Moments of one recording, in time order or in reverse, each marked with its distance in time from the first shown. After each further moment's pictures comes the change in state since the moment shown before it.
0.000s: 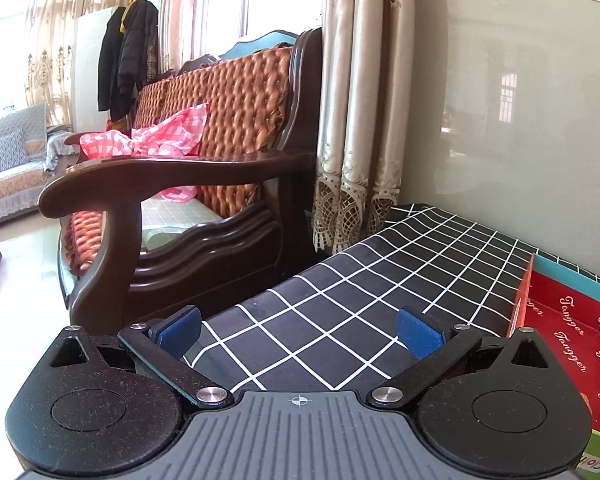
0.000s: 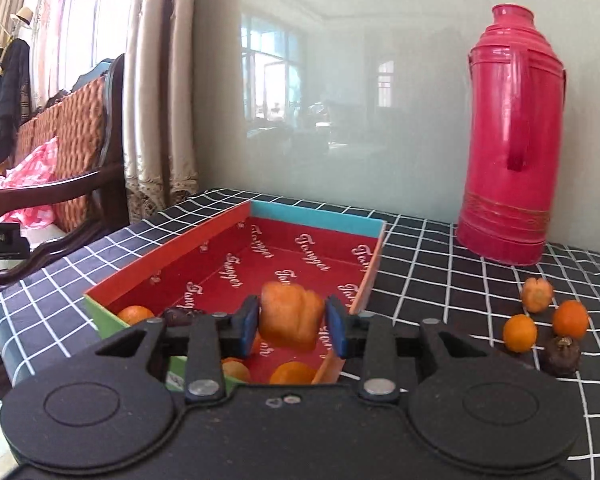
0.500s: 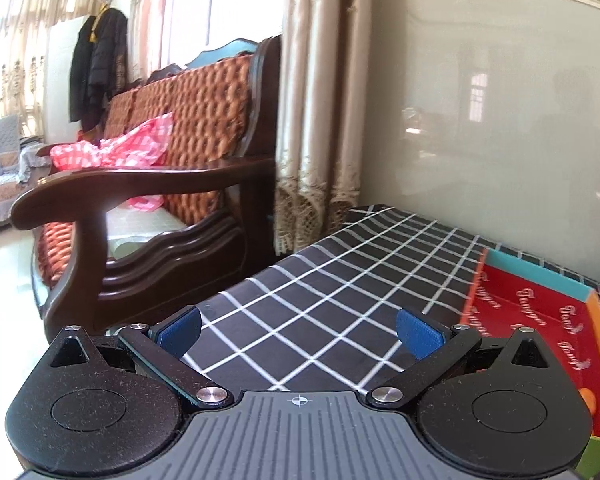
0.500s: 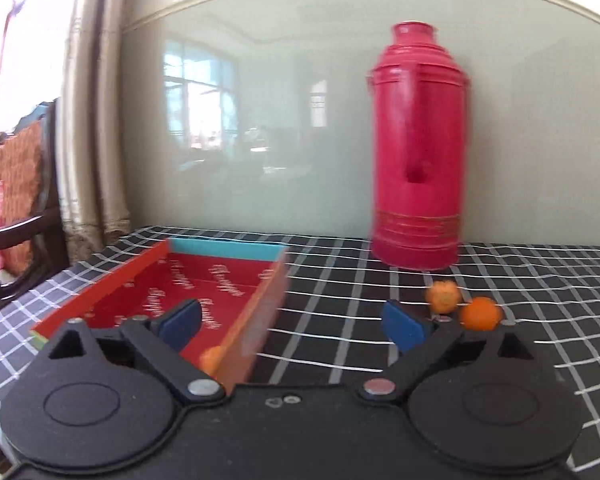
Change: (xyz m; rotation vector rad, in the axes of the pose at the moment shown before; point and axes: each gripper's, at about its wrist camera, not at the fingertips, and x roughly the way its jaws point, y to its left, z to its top) left arm -0.022 -0.032 -0.005 0.046 -0.033 -0.102; right arm -0.032 -0.053 -0.002 0.119 -0.064 -0.252
